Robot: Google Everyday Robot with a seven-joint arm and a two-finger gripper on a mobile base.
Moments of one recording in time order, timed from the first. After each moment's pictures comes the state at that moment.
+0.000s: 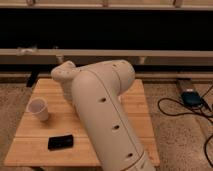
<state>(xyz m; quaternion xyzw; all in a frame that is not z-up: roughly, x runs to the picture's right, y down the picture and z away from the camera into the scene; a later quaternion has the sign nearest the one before) -0.184 0.103 0.889 -0.31 0.25 0.51 0.76</state>
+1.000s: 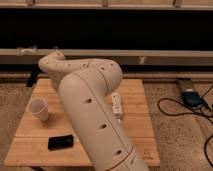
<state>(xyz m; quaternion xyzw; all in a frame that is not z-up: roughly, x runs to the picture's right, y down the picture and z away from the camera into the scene) -0.275 0.040 0.877 -0.33 0.14 0.44 0.82</state>
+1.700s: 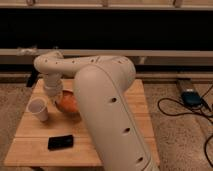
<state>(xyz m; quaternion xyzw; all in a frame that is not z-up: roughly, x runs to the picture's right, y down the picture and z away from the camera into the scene) -0.271 0.088 0.793 -0.42 0.13 0.42 0.80</state>
